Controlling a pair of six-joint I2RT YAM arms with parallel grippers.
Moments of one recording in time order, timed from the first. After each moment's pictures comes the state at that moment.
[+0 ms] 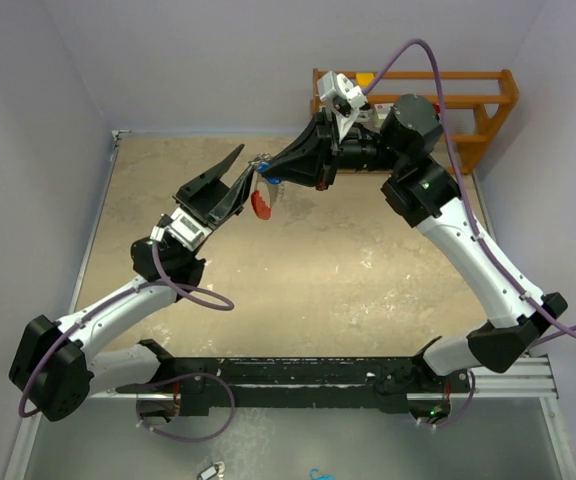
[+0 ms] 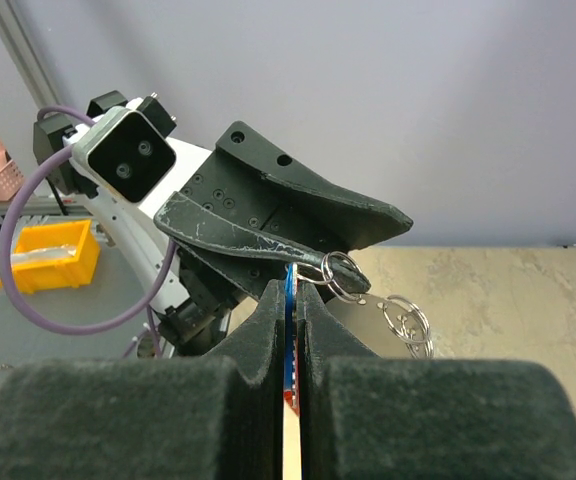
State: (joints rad) left arm -0.63 1.14 0.72 1.41 0.26 0.21; right arm 0.64 1.44 1.73 -0.06 -0.96 0.22
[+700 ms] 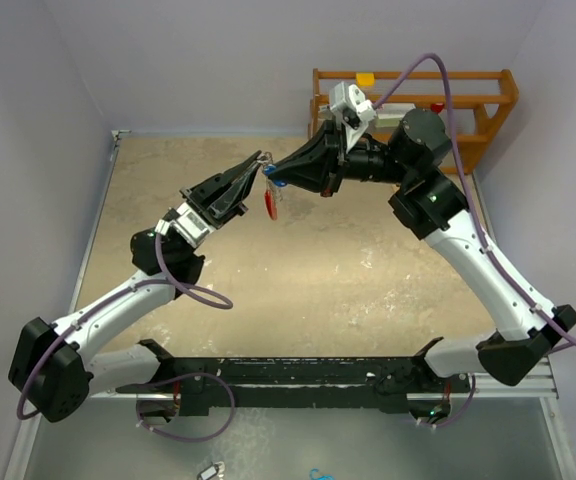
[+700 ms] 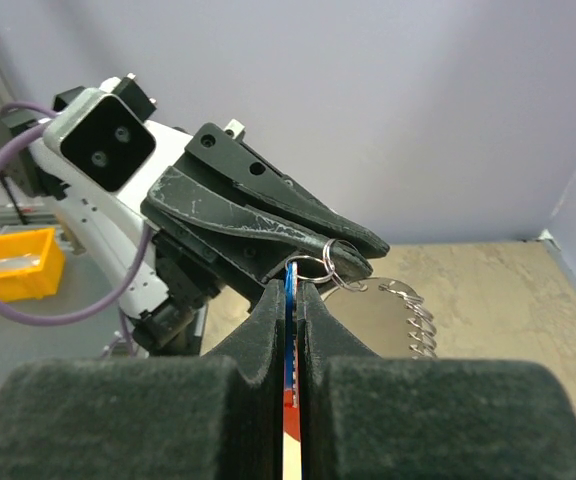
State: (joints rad) left arm -0.62 1.14 0.78 1.32 0.37 0.20; right arm 0.64 1.37 1.63 -0.02 -0.90 0.20
